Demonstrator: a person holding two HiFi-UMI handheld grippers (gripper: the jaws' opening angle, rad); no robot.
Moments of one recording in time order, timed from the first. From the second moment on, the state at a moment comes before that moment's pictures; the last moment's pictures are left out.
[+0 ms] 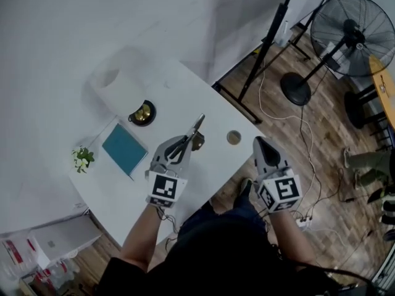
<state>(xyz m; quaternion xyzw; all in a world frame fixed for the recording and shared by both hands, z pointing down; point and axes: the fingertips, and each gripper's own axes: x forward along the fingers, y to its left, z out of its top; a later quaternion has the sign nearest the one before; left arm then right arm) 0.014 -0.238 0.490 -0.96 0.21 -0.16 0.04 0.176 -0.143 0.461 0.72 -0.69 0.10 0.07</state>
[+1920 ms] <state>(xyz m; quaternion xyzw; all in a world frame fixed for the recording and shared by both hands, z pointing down) 0.101 -0.267 0.720 -0.88 0.29 -0.38 0.00 0.265 -0.263 0.571 0.55 -0.80 0.21 0.11</state>
